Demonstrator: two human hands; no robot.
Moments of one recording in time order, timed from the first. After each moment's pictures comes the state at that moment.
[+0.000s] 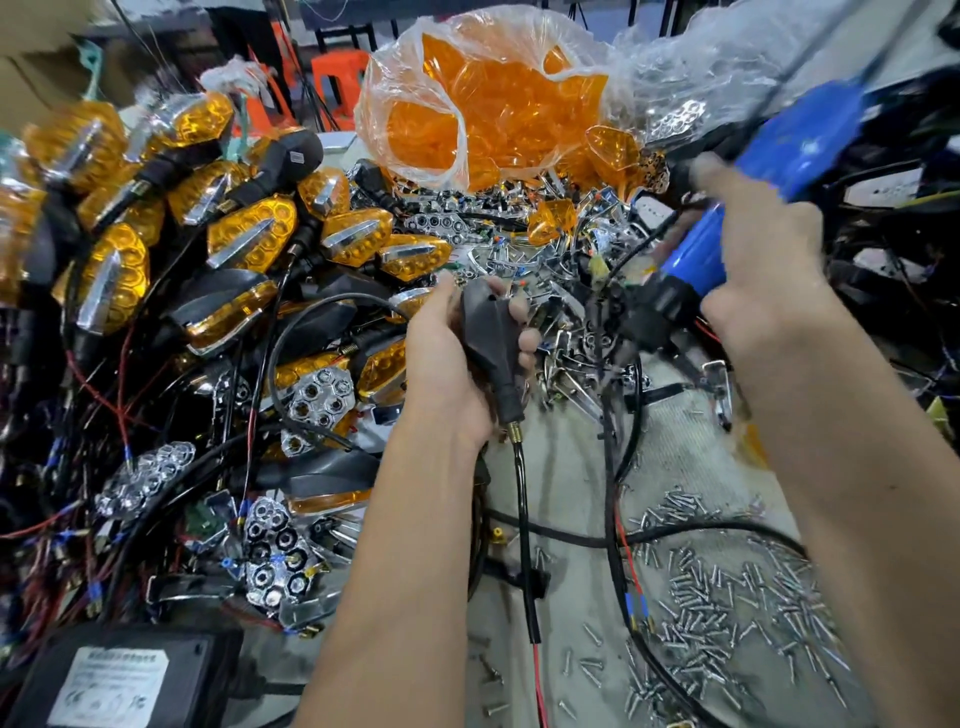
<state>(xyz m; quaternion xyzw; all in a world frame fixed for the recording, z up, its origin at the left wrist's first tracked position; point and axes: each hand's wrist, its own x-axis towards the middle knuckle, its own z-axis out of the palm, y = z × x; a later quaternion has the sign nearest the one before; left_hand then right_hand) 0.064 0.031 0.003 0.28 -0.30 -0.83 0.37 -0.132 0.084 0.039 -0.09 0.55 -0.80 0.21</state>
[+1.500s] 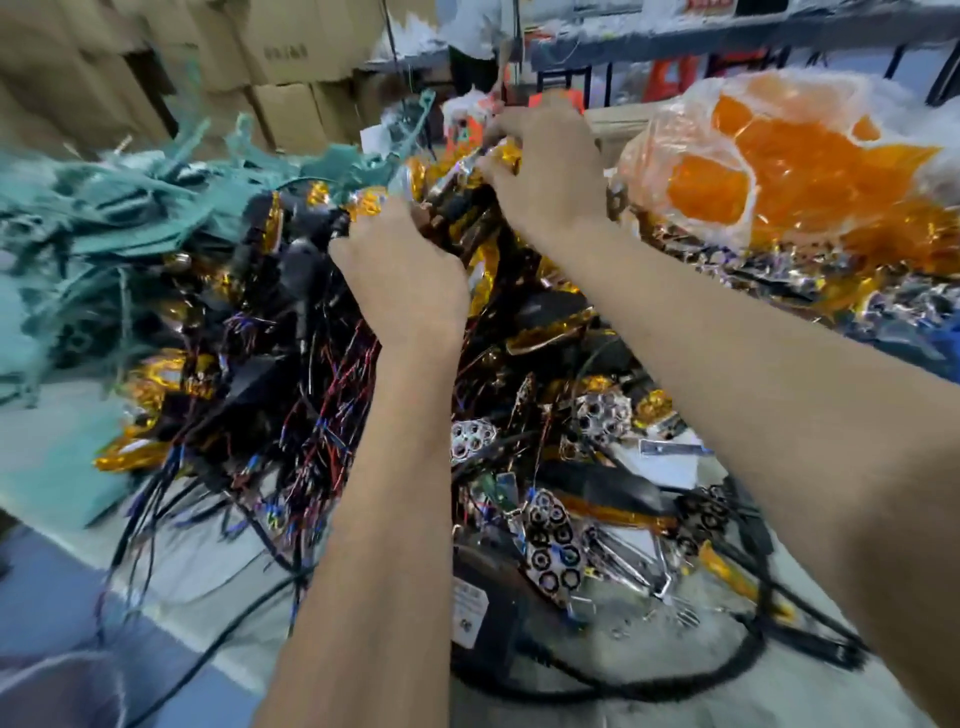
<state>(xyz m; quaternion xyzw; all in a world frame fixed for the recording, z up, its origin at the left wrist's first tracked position) 0.271 -0.070 0.096 0.69 -0.59 -0.01 0.43 0.141 -0.122 0.124 -0.65 0.61 -0.44 -0.05</state>
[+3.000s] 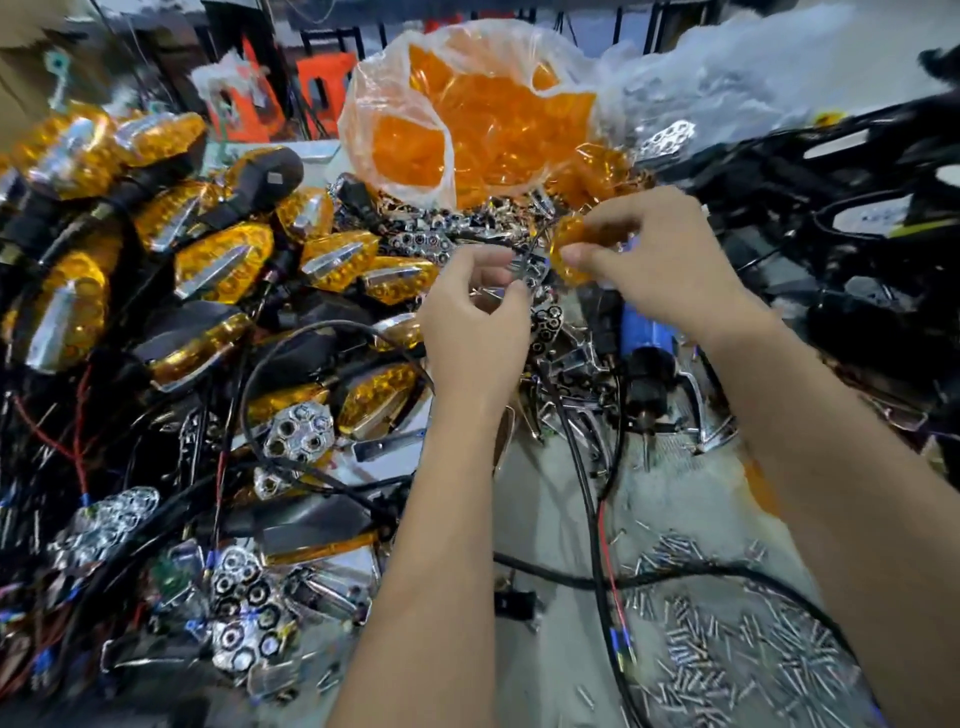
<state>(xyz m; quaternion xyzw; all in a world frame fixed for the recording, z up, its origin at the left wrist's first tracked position) 0.023 0.006 0.003 0.39 -0.65 -0.43 0.49 -0.142 0.053 0.038 -0.53 0.73 -0.43 0.05</state>
